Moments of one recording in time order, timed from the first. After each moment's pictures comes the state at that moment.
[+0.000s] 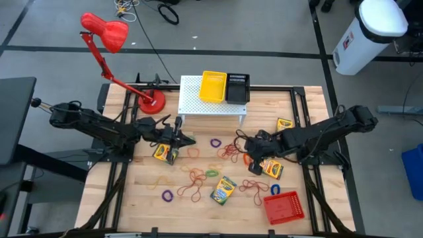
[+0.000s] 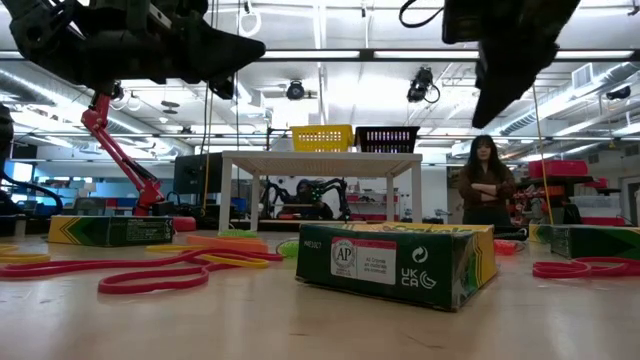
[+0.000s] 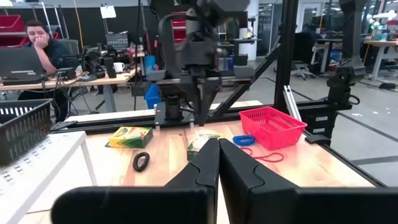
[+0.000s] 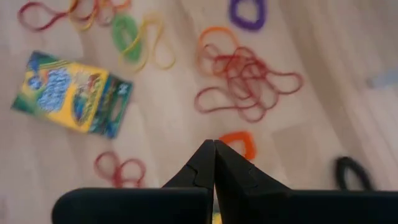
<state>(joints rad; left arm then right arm) -0.01 1.19 0.32 0.89 0.11 0.07 0.29 1.37 1.02 -0.78 0.20 0.57</state>
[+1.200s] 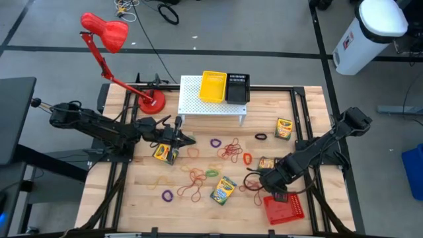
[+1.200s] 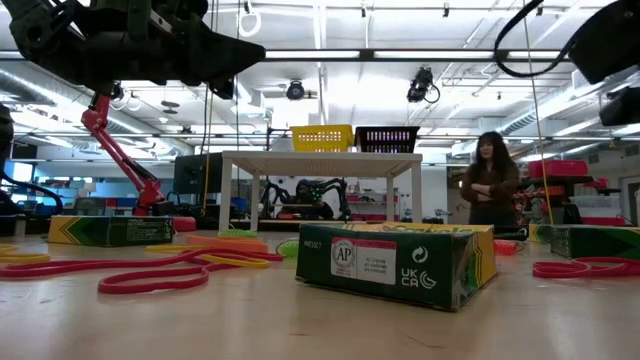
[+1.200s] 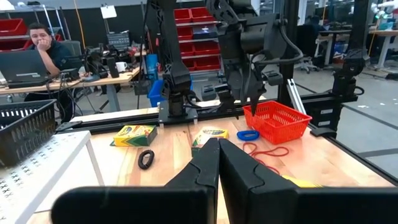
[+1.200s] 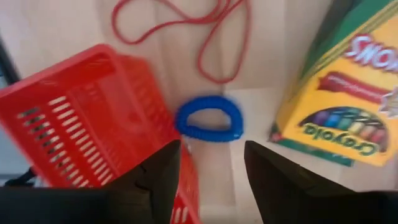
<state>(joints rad) -0.01 1.19 0.32 0.88 0.11 0.11 0.60 1.46 0.93 -0.95 -0.21 0.75</state>
